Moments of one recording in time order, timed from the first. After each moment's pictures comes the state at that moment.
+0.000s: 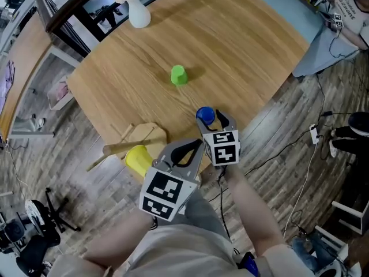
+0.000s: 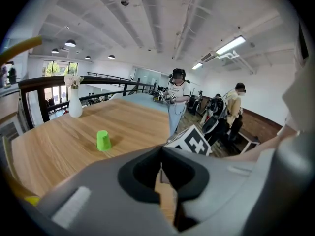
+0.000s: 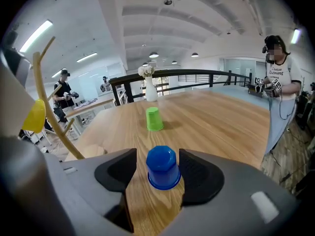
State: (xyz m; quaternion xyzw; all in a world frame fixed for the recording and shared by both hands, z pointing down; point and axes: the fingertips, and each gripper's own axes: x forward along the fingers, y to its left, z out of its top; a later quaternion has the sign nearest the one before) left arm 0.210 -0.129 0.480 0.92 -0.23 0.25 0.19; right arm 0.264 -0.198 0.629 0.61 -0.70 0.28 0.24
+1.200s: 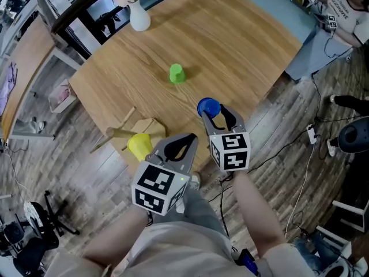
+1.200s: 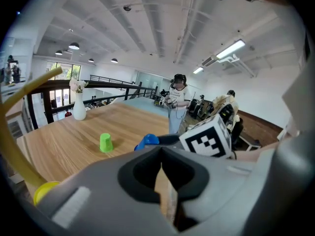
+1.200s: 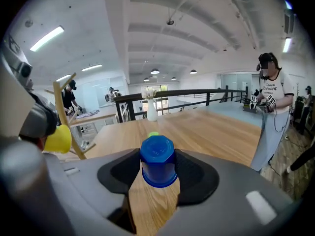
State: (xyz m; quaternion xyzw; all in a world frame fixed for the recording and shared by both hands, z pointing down) left arm 0.193 -0.107 0.455 0.92 -0.25 0.23 0.20; right arm 0.272 -0.168 0.538 0.64 -0.72 0.21 0.19
